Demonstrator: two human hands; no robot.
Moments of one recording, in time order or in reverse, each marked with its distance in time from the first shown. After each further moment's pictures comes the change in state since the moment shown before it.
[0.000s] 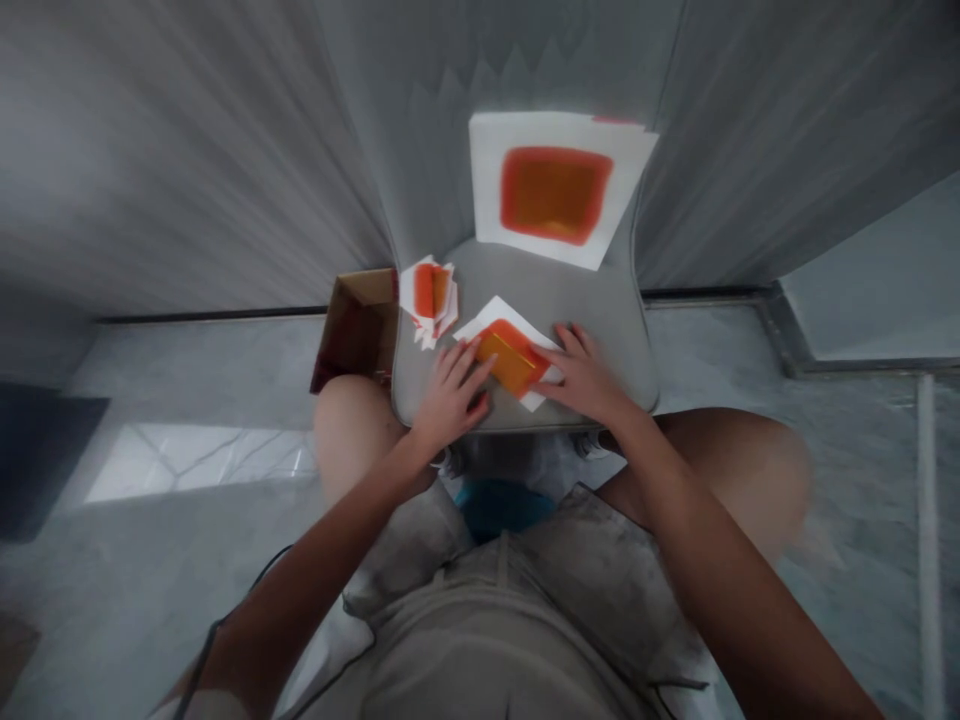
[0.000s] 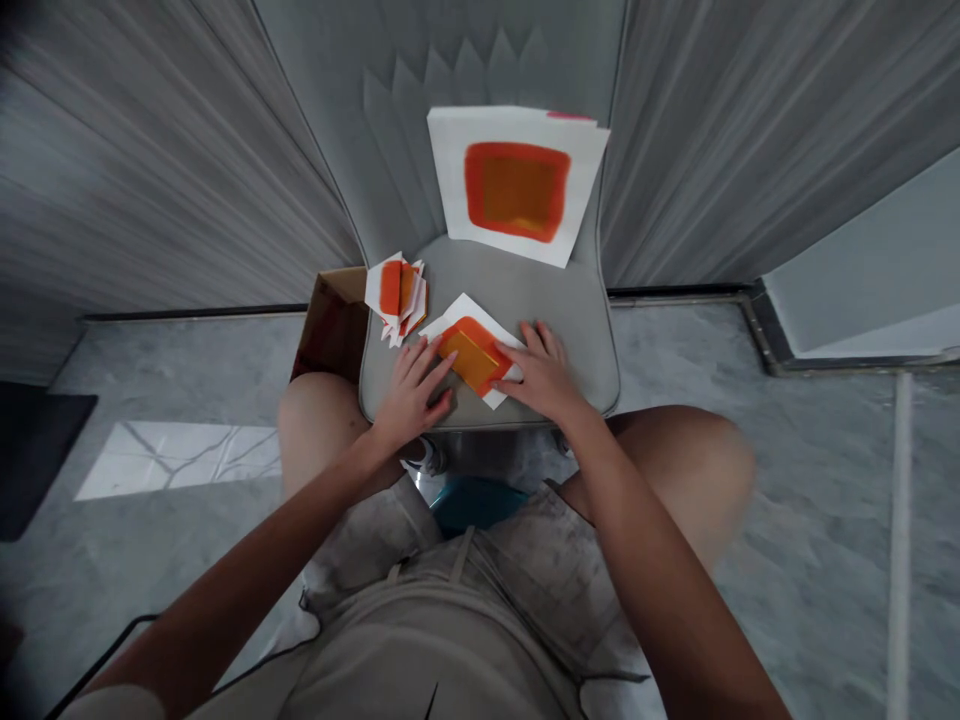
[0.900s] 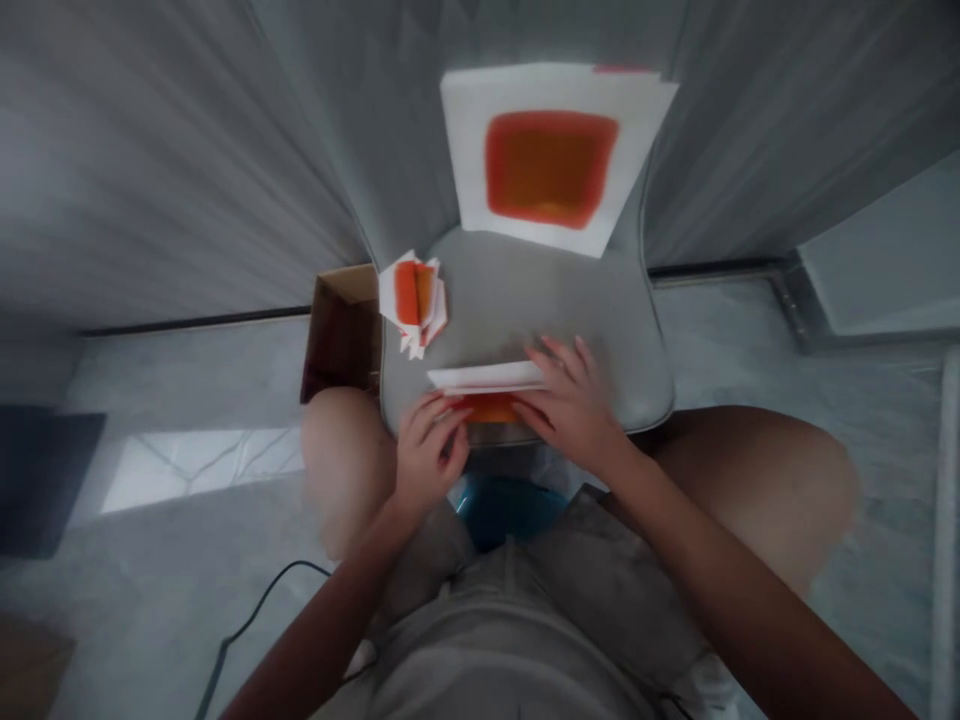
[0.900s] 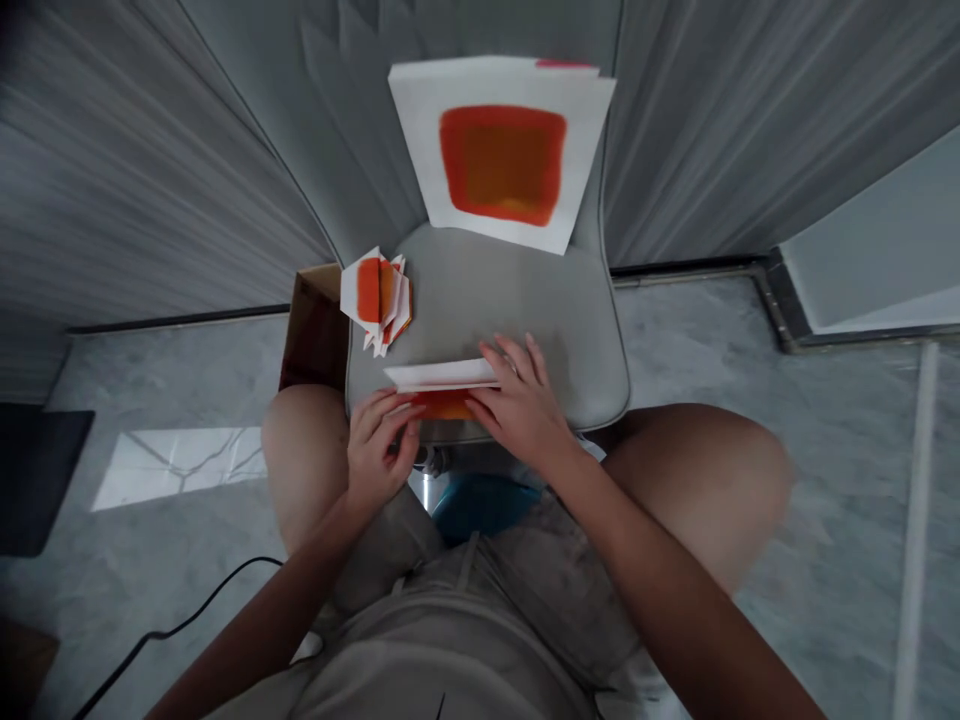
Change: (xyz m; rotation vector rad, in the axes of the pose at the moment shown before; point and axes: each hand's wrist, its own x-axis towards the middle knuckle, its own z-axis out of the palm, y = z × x) left_hand -0.030 0.034 -0.025 -0.122 0.324 -0.084; right_hand -0.022 -0.048 -0.003 -0.139 0.224 -0.302
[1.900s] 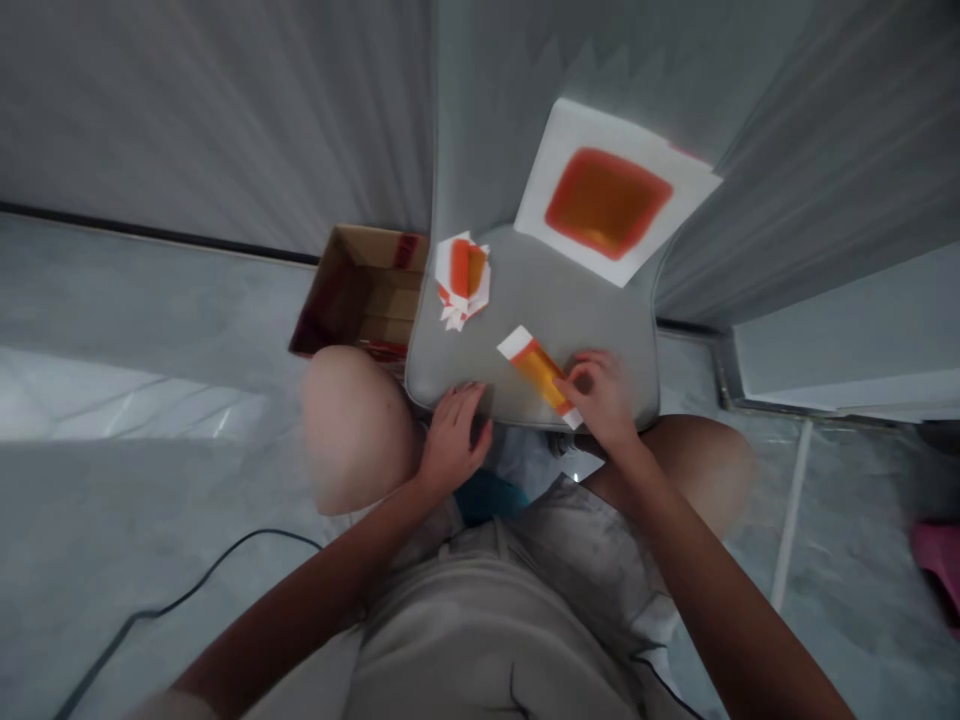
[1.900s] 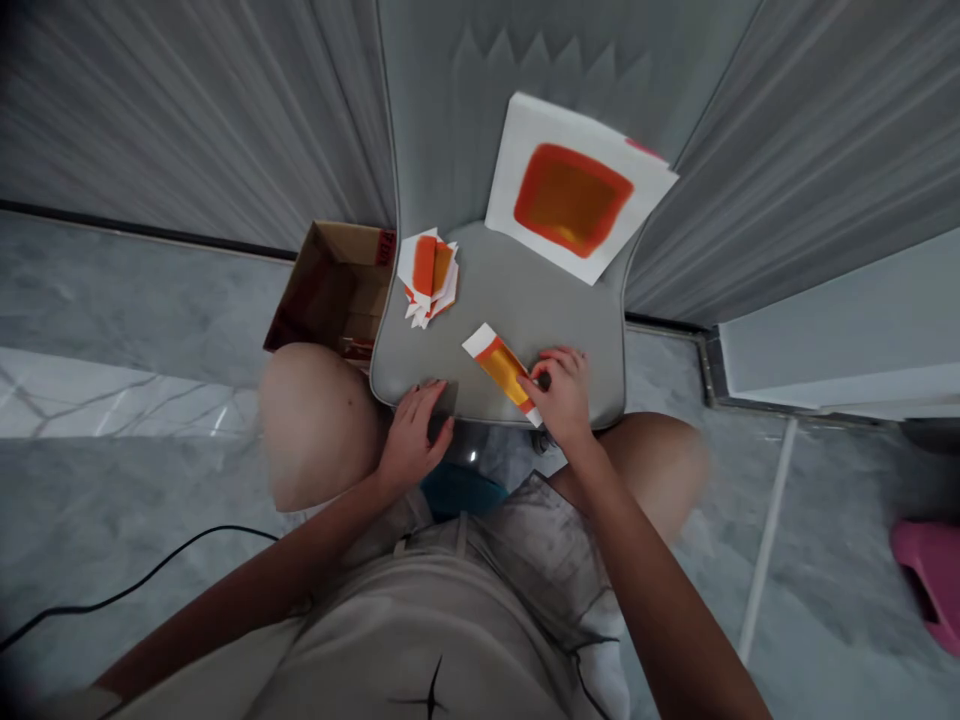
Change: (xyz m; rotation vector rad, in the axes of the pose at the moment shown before) left_hand -0.064 0.005 0.019 -0.088 -0.090 -0.241; right_hand -0.014 0.033 0.024 0.148 0.138 0.330
